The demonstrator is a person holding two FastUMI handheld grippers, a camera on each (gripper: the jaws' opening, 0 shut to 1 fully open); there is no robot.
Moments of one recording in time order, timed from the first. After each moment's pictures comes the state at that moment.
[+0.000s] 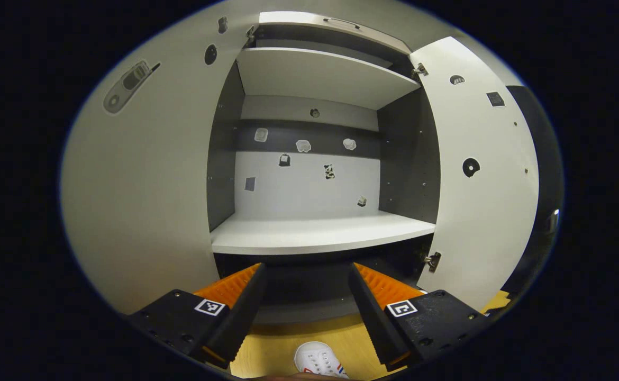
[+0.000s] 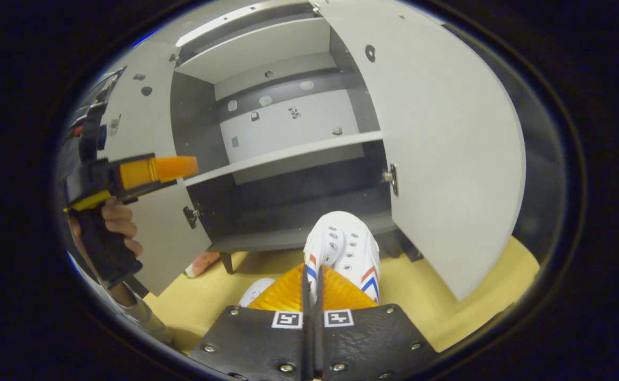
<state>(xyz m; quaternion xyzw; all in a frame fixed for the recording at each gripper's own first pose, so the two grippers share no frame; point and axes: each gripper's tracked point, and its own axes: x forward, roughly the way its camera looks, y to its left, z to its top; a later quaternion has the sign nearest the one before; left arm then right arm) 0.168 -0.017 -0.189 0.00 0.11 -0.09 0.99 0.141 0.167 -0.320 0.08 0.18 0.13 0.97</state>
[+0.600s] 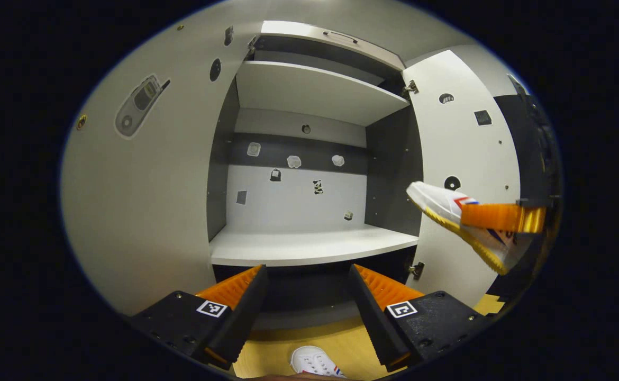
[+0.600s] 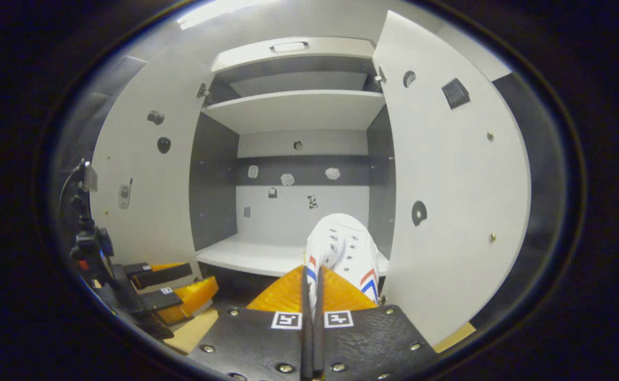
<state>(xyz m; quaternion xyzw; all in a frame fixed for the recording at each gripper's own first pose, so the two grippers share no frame) 0.151 -0.028 -0.170 -0.03 0.09 -0.15 0.98 0.184 0.192 -0.118 -0.01 0.03 0.13 0.99</state>
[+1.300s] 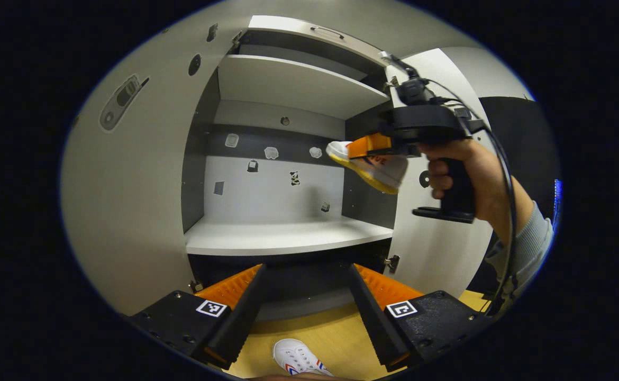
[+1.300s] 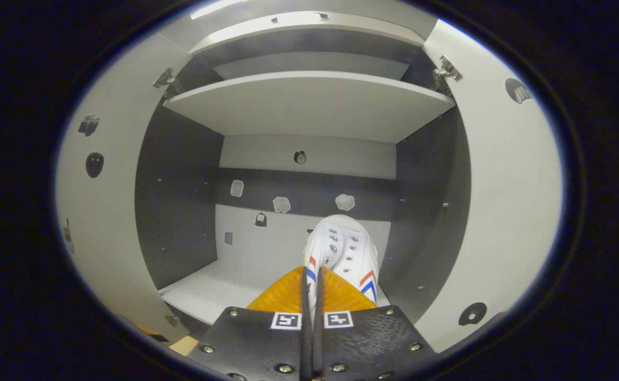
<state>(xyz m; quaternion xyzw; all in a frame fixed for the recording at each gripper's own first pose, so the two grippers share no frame) 0.133 -0.055 -0.175 -0.04 0.11 -0.20 0.97 0.360 0.251 -0.072 -0.04 0.04 0.14 0.99</state>
